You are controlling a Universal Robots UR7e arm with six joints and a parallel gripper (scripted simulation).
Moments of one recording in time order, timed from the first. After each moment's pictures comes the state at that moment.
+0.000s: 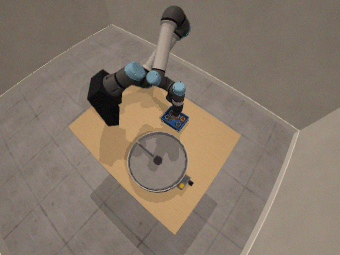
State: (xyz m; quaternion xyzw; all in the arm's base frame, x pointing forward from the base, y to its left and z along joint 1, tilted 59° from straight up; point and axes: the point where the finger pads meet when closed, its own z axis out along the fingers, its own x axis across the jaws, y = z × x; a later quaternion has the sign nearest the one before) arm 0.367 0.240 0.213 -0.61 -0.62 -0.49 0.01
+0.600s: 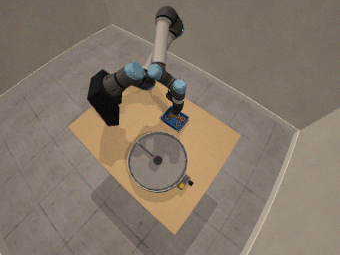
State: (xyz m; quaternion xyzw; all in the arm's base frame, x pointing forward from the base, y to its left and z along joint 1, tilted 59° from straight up) arm 0.355 0.226 0.224 -0.61 -0.62 -0.49 0.01
